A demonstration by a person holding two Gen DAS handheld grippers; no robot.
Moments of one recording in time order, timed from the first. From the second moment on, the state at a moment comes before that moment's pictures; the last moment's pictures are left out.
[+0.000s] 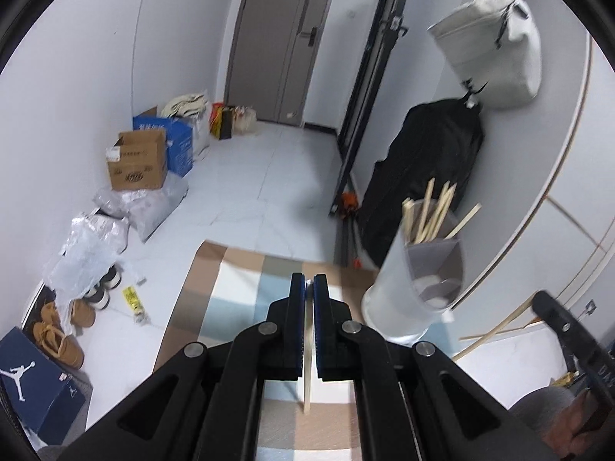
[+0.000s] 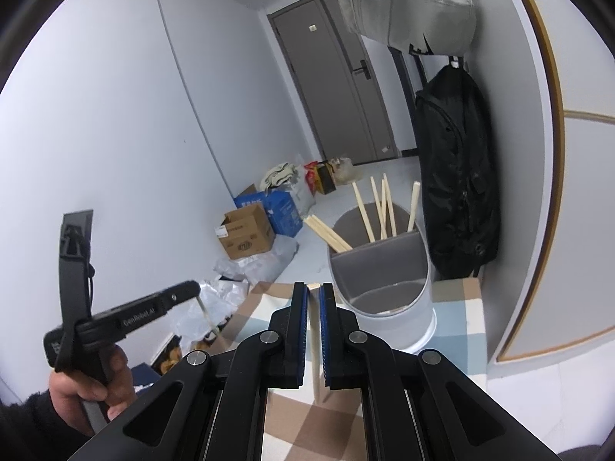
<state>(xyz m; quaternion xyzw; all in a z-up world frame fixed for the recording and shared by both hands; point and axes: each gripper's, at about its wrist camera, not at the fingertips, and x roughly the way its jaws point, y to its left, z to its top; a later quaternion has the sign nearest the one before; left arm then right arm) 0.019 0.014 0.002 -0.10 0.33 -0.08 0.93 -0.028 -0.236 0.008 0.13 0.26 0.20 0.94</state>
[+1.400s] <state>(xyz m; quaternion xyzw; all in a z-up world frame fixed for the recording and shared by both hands) 0.088 -0.069 0.134 -0.06 0.27 -0.17 0.95 0.078 -0.293 0.150 0.08 0.20 0.16 0.96</state>
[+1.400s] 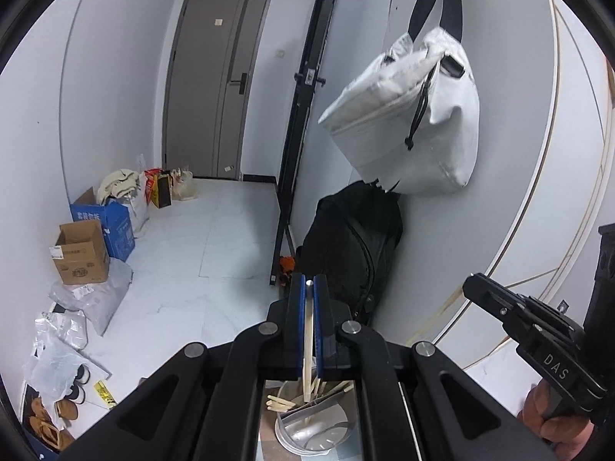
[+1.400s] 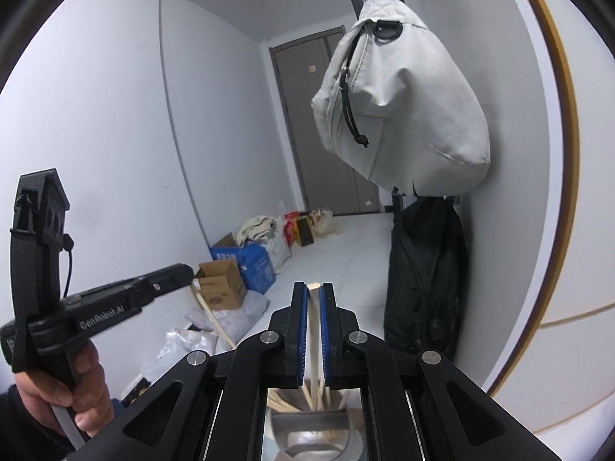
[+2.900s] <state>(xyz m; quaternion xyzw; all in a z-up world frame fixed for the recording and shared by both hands) 0.134 -0.089 0.025 -0.01 0.42 -0.25 0.87 0.154 -0.267 0.014 0.12 0.35 0.26 0.89</state>
